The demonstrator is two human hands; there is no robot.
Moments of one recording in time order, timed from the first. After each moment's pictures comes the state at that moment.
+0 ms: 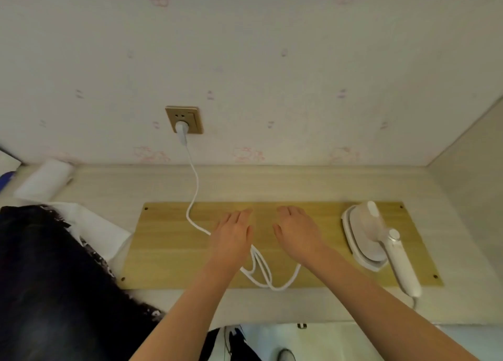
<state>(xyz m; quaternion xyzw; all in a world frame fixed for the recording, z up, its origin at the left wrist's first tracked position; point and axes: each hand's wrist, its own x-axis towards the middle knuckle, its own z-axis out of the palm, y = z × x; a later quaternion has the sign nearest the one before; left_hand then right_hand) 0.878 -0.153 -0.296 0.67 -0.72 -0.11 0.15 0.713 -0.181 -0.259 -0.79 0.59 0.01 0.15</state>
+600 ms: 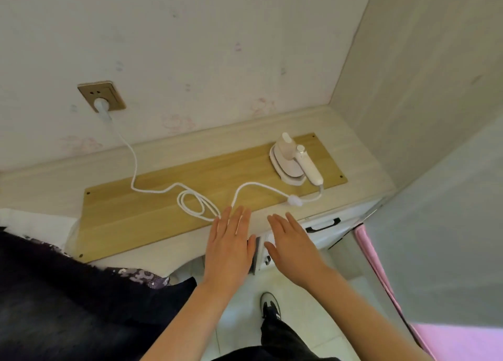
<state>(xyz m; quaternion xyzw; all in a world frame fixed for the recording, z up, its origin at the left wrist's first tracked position) 0.786 0.032 -0.295 0.54 -0.82 -0.03 0.18 0.622 0.055 -0.290 -0.75 0.65 -0.05 0.13</state>
